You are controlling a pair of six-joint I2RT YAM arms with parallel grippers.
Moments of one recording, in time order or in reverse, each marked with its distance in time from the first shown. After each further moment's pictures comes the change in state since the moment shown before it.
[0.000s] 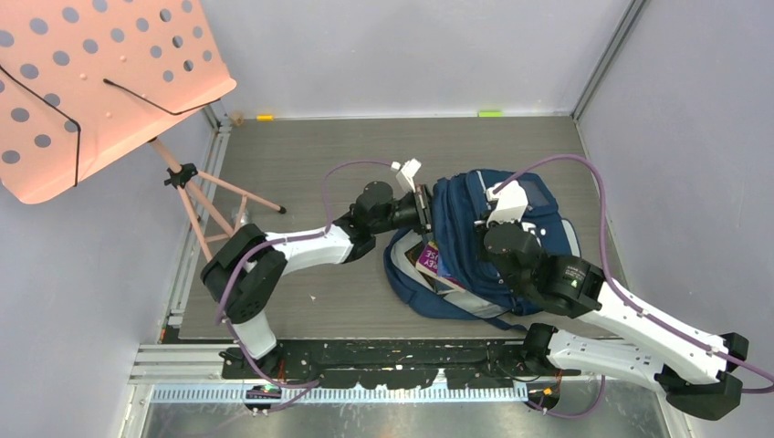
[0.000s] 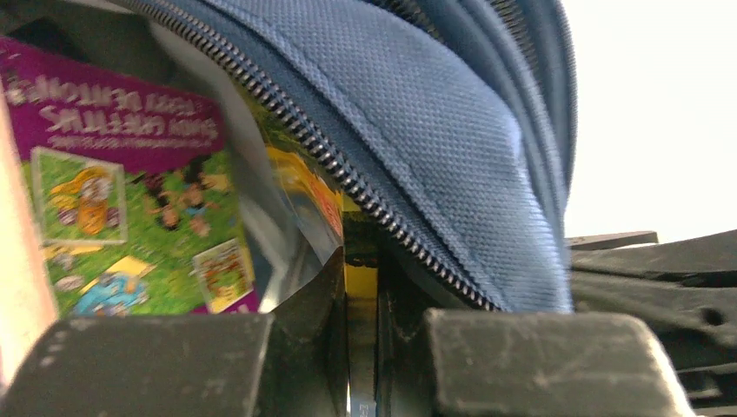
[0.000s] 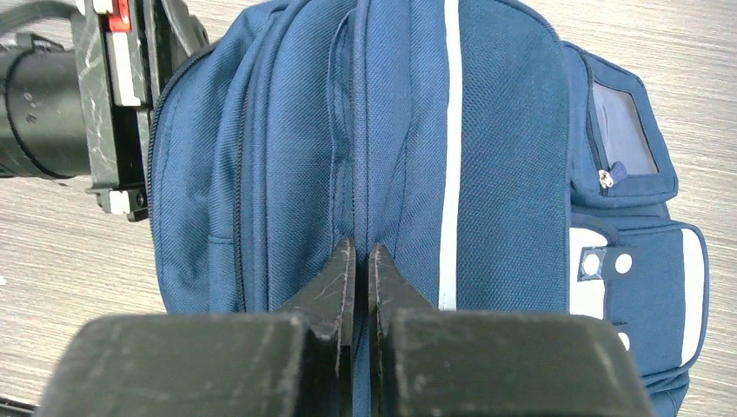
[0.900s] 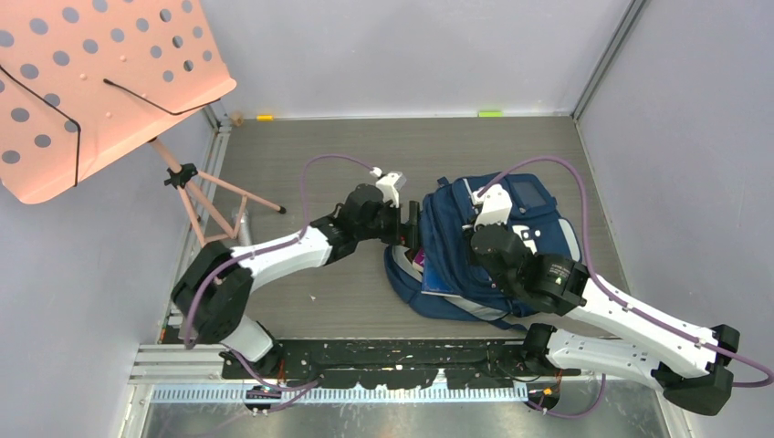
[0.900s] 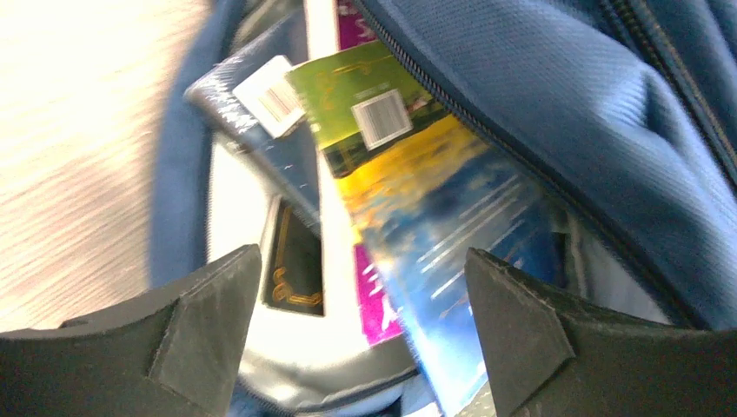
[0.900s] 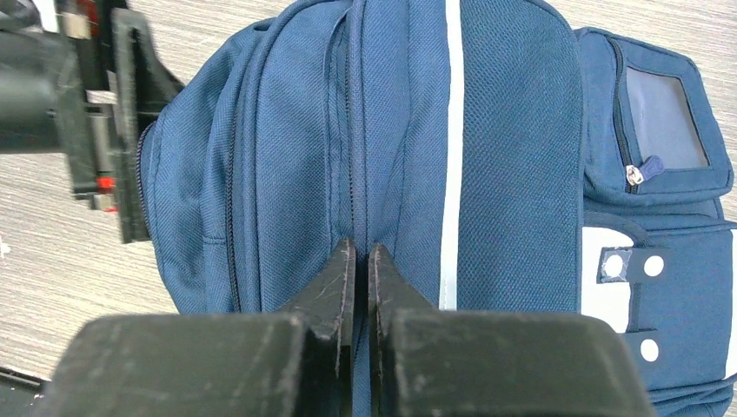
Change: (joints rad) left arm 0.048 -0.146 -0.084 -0.476 -0.200 0.497; right arm 0.005 0.047 -0.035 0.034 -0.061 0.012
